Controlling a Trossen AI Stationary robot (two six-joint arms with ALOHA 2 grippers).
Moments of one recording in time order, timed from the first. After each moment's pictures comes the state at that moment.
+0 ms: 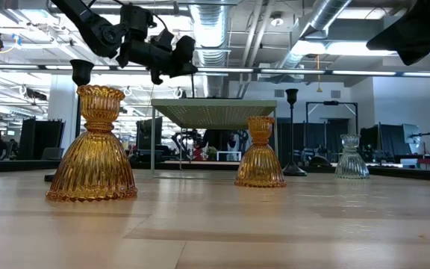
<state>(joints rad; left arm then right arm) 0.70 1.36 0.92 0.64 0.02 -0.10 0.79 0.76 0.49 -0.35 0.94 0.55</state>
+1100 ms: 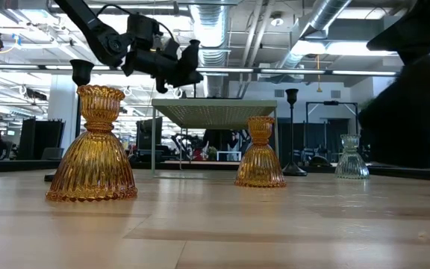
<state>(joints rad) 0.68 1.44 0.92 0.69 0.02 -0.12 0.79 0.76 0.49 -0.36 0.94 0.55</state>
